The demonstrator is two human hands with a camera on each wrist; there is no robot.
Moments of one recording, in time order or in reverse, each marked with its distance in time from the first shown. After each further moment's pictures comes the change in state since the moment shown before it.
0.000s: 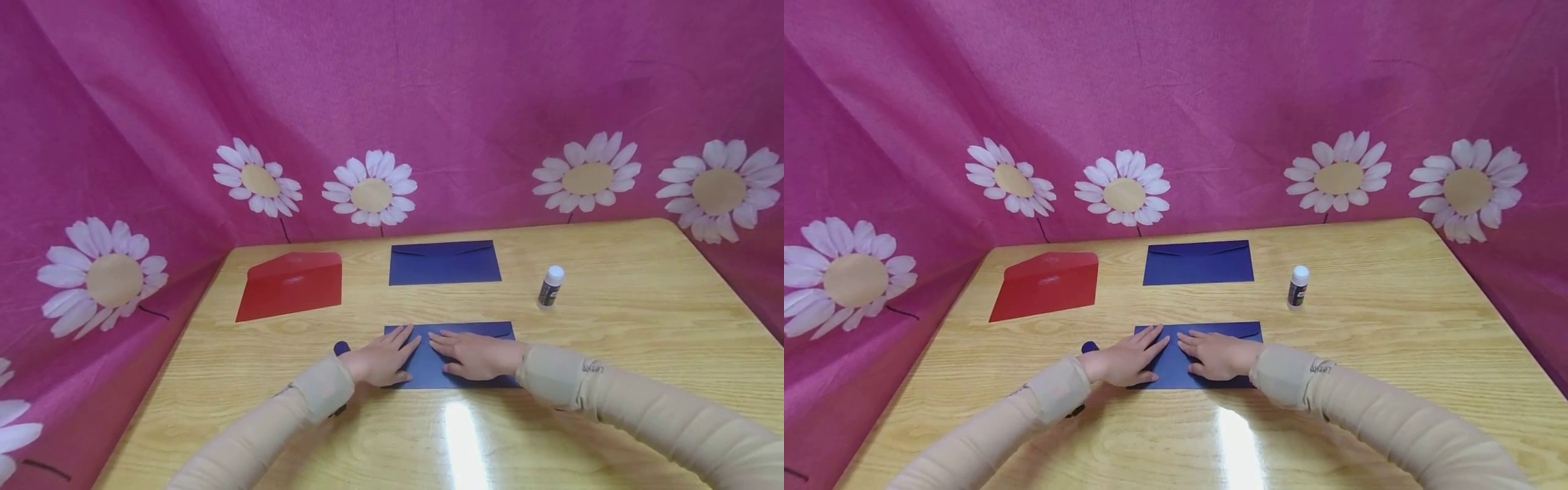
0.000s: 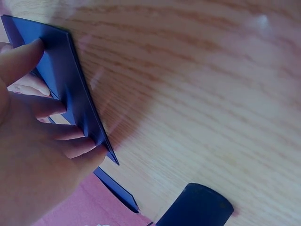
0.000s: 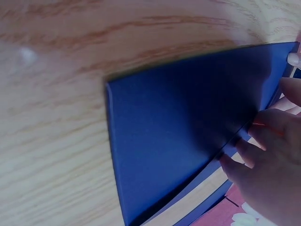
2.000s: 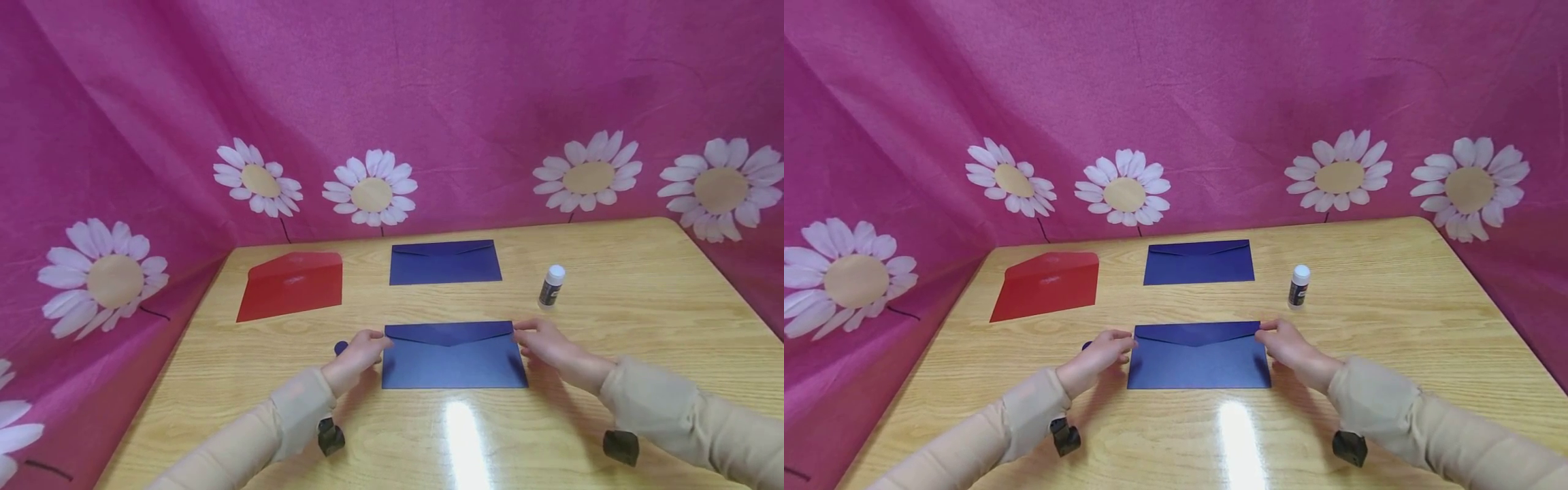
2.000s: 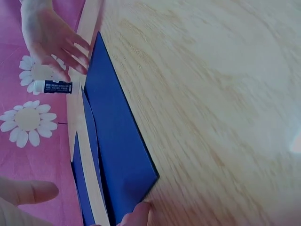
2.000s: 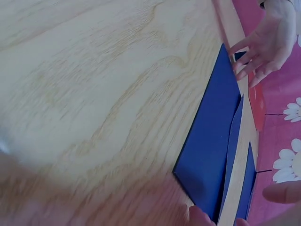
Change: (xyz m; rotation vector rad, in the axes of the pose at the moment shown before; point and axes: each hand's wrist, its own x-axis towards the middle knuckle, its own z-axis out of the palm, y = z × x) left_hand -0.023 0.006 -0.006 -1.362 0.372 -0.577; right_hand -0.069 0.039 0.004 1.115 0.455 0.577
